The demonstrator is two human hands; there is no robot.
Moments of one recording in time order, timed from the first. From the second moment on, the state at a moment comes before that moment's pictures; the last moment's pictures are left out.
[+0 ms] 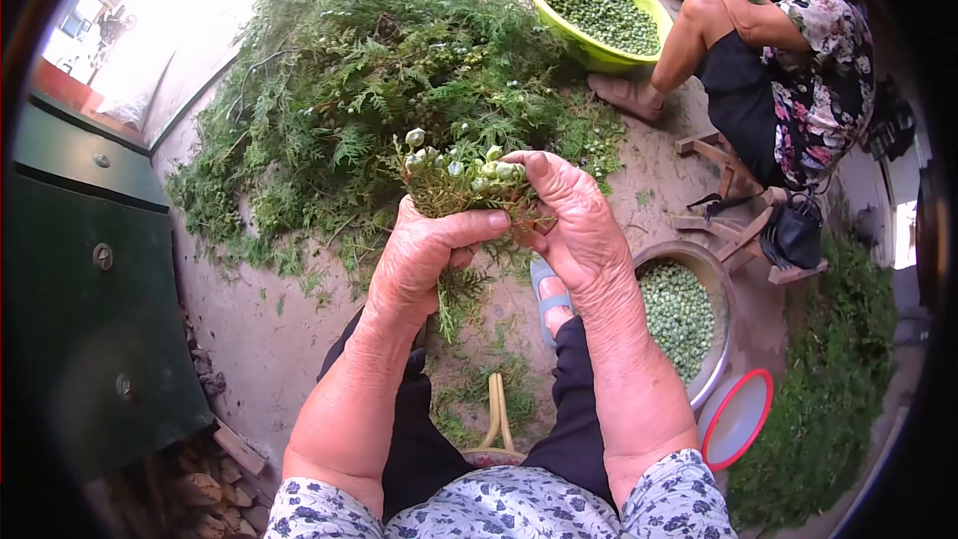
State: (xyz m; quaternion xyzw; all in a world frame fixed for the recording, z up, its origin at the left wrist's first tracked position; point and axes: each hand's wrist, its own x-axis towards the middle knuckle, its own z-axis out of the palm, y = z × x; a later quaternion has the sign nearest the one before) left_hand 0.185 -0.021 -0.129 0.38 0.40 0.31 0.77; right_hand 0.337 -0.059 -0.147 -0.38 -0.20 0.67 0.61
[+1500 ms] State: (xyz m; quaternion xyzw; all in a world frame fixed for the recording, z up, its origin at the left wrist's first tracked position) left_hand 0.191 -0.024 -0.134 0.46 0.42 0.34 0.71; right_hand 0.349 -0.061 -0.141 -0.42 -0.28 0.59 0.64
